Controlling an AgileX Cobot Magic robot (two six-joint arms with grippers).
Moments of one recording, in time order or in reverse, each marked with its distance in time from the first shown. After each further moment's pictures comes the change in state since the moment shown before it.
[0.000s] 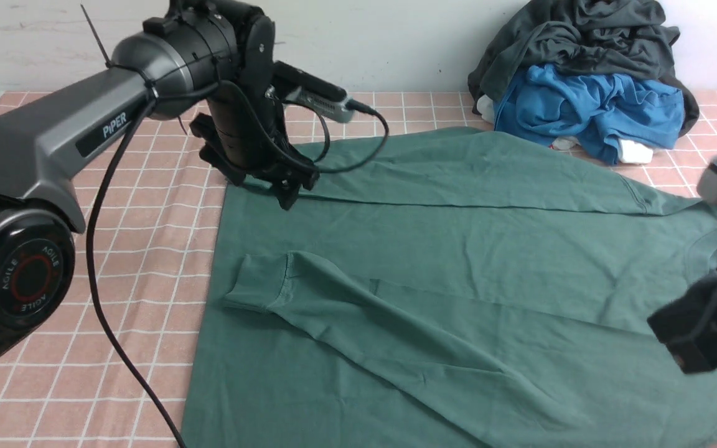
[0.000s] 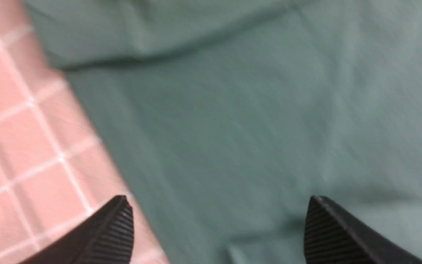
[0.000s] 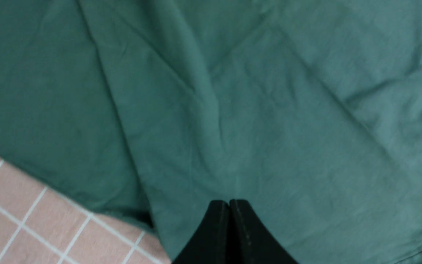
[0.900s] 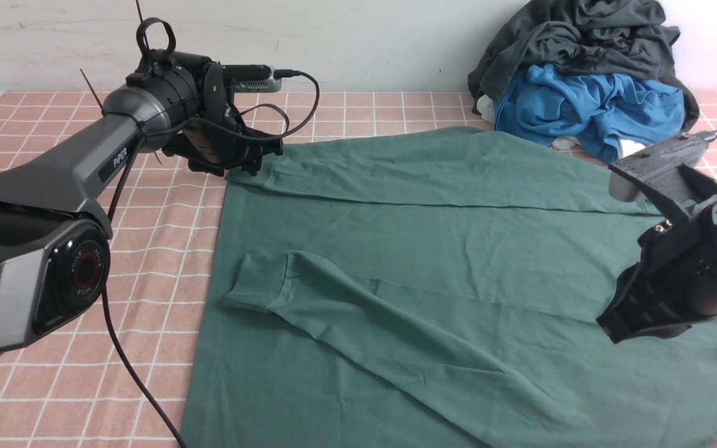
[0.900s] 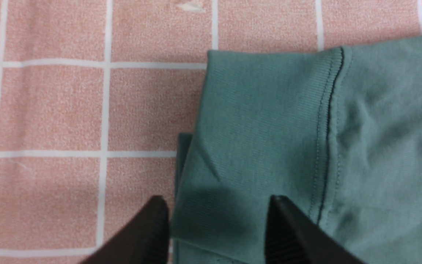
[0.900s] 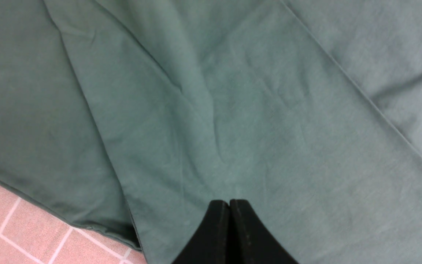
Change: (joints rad) right arm 0.000 0.253 -0.079 0.008 0.020 -0.007; left arm 0.136 0.281 -0.209 -0.036 -0.286 -0.312
